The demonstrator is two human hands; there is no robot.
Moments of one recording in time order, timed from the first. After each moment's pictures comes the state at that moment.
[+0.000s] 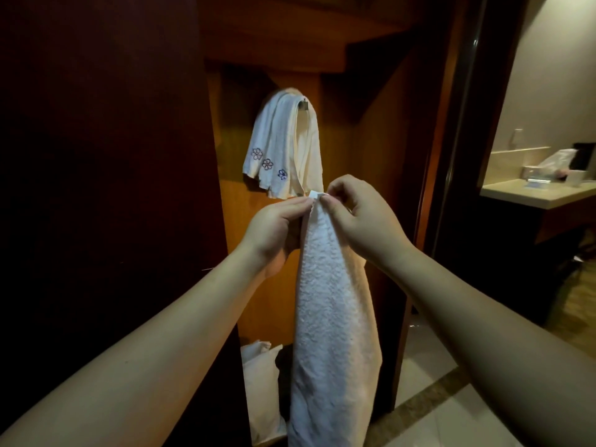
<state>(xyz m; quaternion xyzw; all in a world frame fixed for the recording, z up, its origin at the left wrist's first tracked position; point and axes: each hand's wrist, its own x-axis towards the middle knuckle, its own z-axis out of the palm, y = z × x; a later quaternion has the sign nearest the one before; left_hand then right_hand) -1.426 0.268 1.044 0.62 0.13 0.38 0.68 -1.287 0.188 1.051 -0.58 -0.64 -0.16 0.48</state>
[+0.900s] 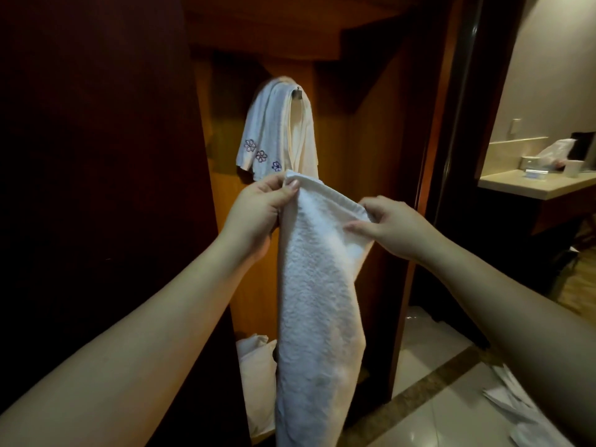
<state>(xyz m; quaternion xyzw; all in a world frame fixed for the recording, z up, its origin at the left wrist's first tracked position) -1.422 0.285 1.048 0.65 0.10 0.45 0.61 -1.214 0.178 1.032 -0.70 -0.63 -0.03 0.33</state>
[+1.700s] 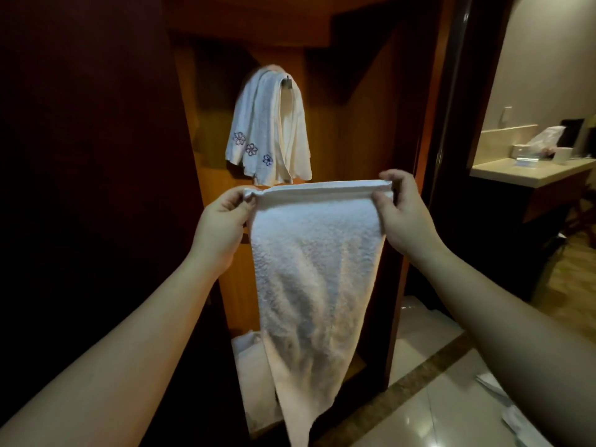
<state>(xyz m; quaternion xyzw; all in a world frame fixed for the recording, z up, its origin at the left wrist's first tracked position) -1.440 0.331 1.014 0.66 0.21 0.51 0.51 -1.186 0.198 1.000 -0.62 -0.52 -0.05 0.58</state>
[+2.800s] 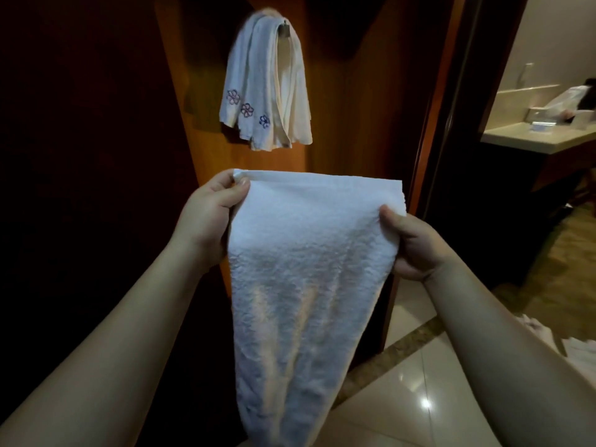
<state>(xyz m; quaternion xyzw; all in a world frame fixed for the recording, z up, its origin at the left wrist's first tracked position) -1.447 0.309 0.994 0.60 0.20 0.46 0.63 -1.198 0.172 0.941 -0.34 -0.42 0.54 0.65</state>
